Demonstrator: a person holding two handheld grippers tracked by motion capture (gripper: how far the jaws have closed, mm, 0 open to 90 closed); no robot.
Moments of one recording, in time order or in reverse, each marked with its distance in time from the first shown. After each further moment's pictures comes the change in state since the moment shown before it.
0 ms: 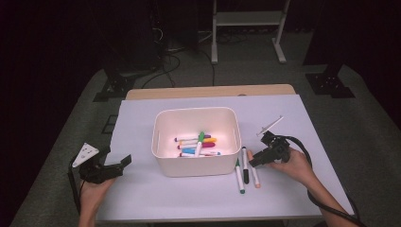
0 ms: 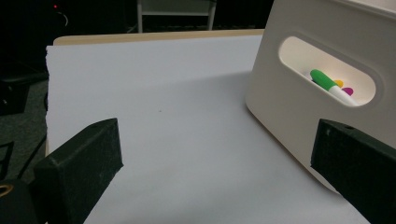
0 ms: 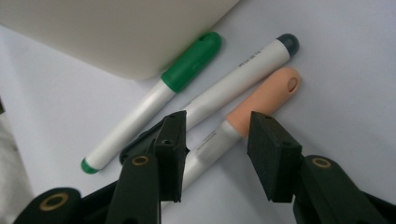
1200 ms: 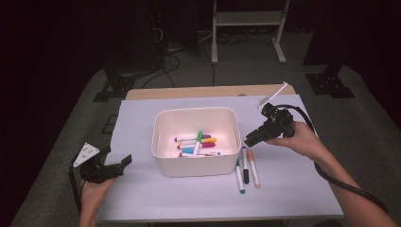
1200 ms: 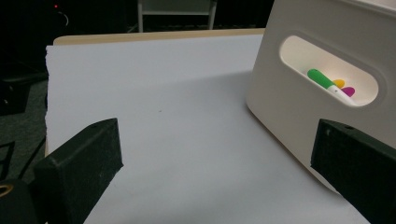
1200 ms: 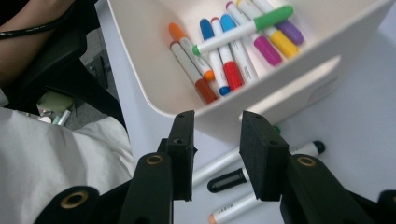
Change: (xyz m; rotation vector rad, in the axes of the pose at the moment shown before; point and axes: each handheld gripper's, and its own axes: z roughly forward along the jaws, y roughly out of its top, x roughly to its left) left arm -0.001 0.000 0.001 0.004 0.003 0.008; right arm 0.036 0.064 -0.085 -0.058 0.186 -0.150
